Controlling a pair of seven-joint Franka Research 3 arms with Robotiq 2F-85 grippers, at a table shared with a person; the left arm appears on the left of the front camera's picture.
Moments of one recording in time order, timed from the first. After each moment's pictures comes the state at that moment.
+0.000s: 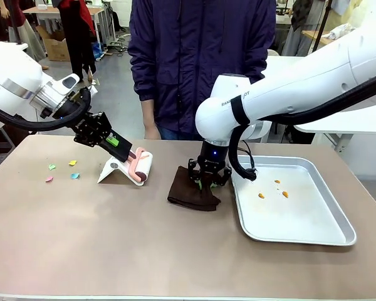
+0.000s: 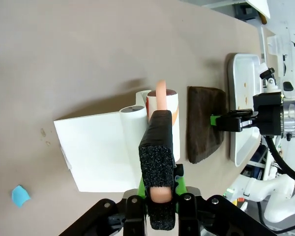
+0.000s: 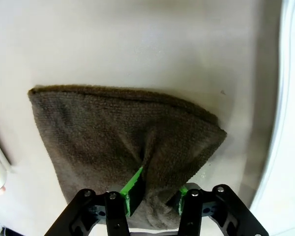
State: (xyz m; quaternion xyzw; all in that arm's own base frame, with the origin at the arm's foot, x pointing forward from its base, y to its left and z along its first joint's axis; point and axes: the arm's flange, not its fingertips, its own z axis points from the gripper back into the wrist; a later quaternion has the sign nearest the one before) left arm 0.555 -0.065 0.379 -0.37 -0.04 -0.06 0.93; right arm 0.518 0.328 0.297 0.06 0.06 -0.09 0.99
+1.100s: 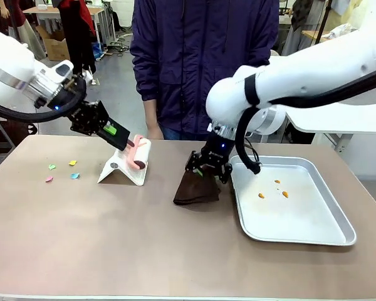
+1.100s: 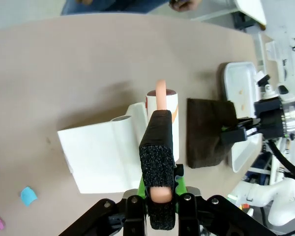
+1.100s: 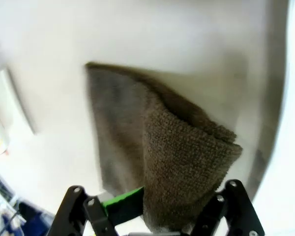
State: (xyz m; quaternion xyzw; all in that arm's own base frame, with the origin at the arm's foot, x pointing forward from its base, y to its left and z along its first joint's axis) left arm 0.548 -0.061 0.417 -0.37 -0.09 -0.08 0.92; right arm 0.515 0.307 0.328 0.17 0.08 -0.07 0.98
